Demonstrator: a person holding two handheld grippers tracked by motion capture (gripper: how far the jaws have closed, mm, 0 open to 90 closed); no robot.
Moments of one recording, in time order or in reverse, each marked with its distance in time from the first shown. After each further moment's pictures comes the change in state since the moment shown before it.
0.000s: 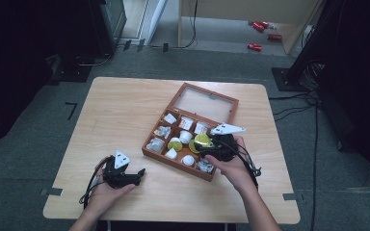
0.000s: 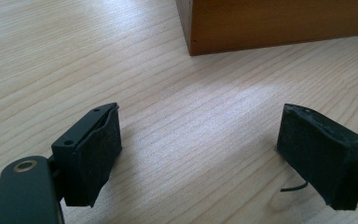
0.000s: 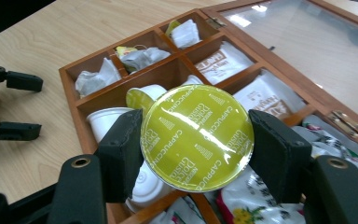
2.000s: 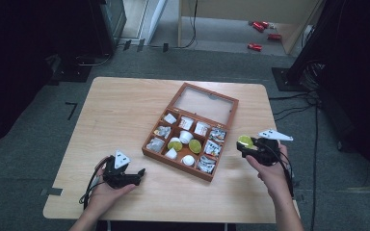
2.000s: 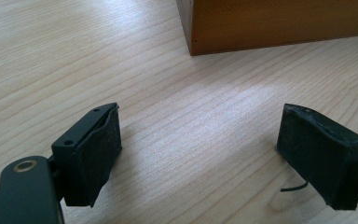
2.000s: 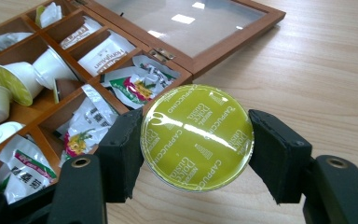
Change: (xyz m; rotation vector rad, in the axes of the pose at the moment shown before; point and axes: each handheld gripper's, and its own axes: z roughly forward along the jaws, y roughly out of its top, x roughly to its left) left arm 0.000 0.000 0.000 0.000 0.002 -0.003; right arm -0.091 -0.052 -0.059 -0.027 -0.218 0.161
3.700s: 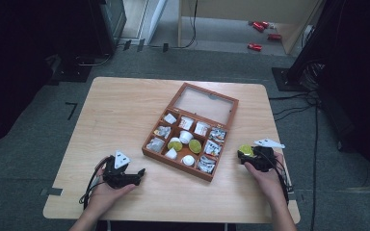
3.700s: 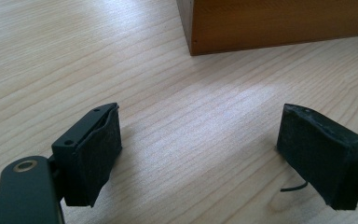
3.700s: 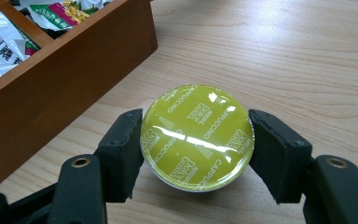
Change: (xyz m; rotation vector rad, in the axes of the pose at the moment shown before) left arm 0.000 0.000 0.000 0.001 0.001 0.000; right arm -0.018 -0.043 0.036 0.078 -0.077 0.010
